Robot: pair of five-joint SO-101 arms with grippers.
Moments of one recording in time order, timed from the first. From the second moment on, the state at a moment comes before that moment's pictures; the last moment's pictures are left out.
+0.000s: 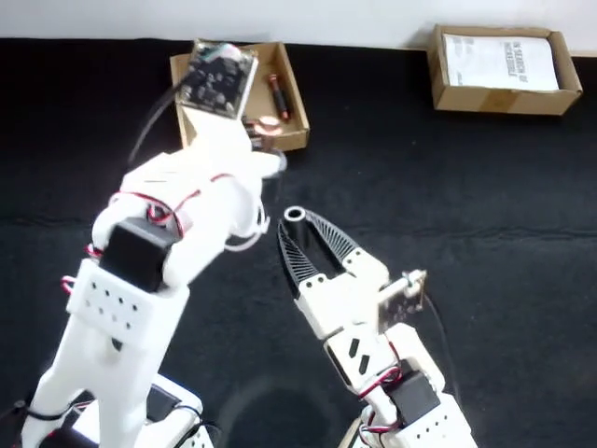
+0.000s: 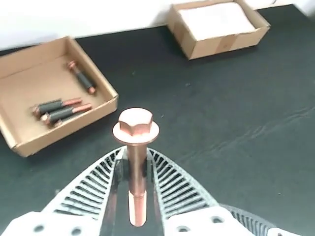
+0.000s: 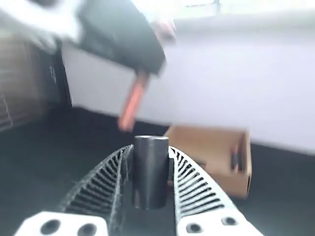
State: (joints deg) left arm 21.6 -37.4 12.0 63.0 12.3; right arm -35.9 -103.7 95.6 6.0 -2.9
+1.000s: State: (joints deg) left arm 25.6 -47.0 18.9 51.4 12.3; right arm -36.0 -103.7 95.6 3.0 -1.9
